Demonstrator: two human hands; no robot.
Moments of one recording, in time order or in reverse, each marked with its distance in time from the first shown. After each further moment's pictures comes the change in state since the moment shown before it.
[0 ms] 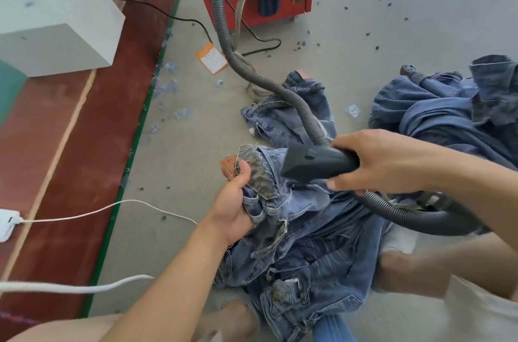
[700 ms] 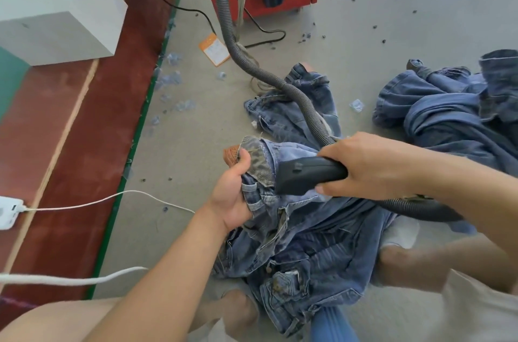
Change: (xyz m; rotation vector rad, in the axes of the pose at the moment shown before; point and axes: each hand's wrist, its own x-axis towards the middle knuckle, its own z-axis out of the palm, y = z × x) left_hand 0.001 0.009 0.006 -0.031 -0.115 -0.067; right_hand 0.013 -0.007 0.019 -0.166 0.019 -0.192
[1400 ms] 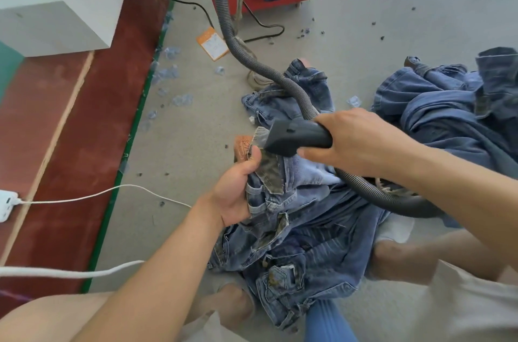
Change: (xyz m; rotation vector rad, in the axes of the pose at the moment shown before) left_hand -0.008 -0.001 0.008 0.108 -0.039 -0.025; right_hand 0.015 -0.009 -0.004 -0.012 0.252 0.113
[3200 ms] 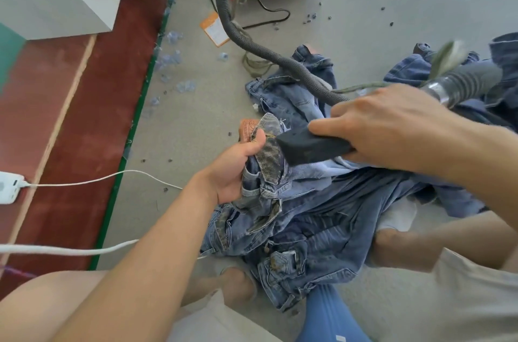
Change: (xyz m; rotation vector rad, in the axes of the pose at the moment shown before) left_hand -0.009 0.021 0.001 0.212 0.034 -0.095; right_hand -0.022 -0.006 -0.032 -0.524 -0.063 -0.394
